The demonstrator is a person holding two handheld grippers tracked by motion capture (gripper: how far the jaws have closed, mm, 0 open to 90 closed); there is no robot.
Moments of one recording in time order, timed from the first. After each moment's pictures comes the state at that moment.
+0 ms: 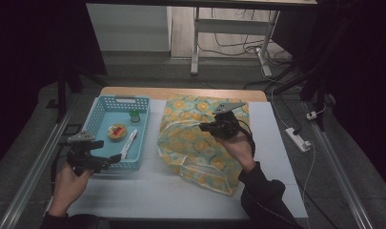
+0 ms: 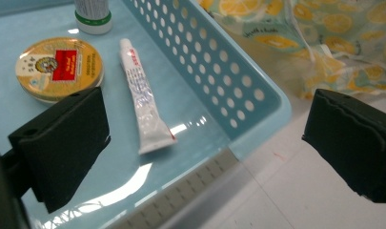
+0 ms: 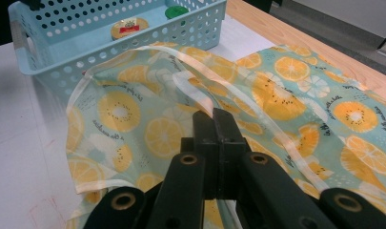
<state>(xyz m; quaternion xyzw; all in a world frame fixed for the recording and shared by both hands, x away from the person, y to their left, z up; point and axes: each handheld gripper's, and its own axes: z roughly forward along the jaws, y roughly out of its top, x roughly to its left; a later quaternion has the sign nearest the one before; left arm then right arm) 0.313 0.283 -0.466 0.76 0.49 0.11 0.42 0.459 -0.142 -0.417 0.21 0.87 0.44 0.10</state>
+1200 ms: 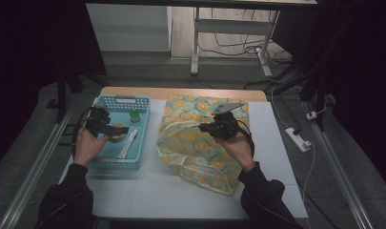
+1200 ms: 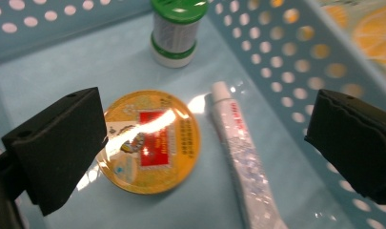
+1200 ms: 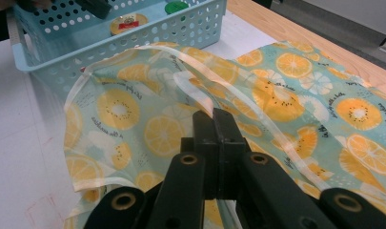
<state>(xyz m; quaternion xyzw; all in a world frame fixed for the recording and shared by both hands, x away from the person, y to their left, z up) 0.438 0.295 -0.486 0.78 0.53 0.10 0.32 0.460 -0.141 -0.421 0.21 0.87 0.43 0.09</state>
